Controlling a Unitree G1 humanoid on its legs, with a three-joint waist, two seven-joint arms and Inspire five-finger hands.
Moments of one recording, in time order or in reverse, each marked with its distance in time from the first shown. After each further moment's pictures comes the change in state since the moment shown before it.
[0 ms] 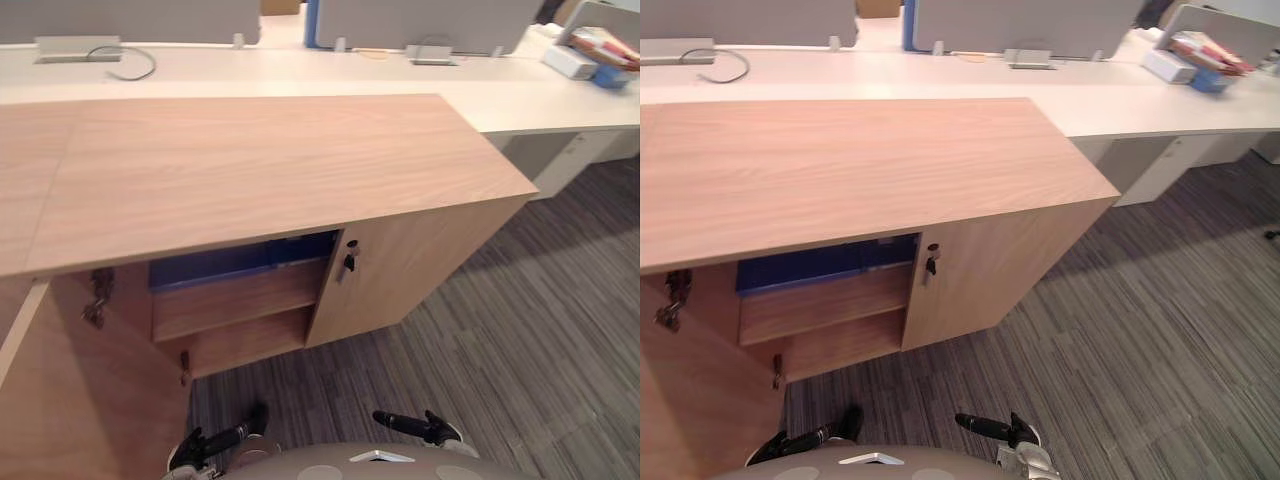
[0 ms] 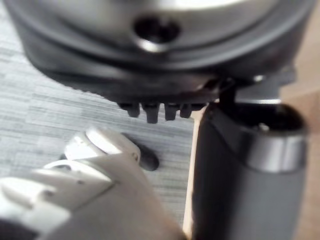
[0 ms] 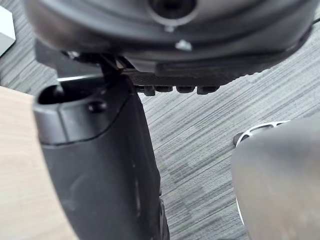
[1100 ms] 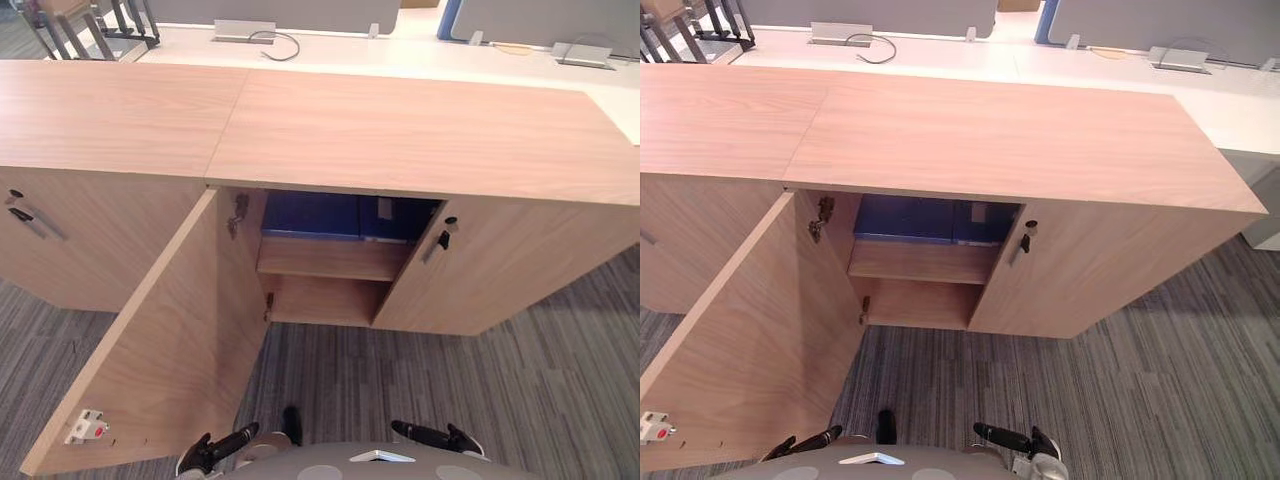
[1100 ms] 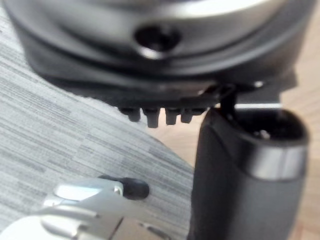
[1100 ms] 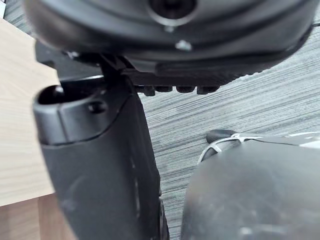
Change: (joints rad) left arm 0.011 -0.021 -0.048 0.000 0.015 0.016 -0.001; right arm 0.051 -0.022 -0.042 -0.047 -0.001 0.017 -0.022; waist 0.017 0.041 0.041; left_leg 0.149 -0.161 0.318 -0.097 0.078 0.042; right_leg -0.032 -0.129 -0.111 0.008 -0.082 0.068
